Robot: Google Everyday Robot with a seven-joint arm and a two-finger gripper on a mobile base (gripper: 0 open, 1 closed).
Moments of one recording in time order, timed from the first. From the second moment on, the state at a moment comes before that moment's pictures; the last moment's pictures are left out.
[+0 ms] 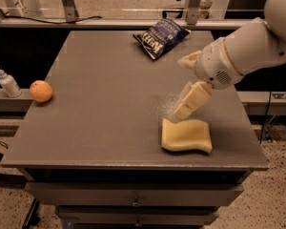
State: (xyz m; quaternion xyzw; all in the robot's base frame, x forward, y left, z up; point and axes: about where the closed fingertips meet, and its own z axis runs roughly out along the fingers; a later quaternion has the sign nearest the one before) arm 0.504 -0.083 0.902 -0.59 0.72 0.19 0.32
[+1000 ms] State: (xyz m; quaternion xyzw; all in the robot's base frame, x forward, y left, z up) arm 0.524 -0.010 0.896 -0.57 0.68 0.25 0.38
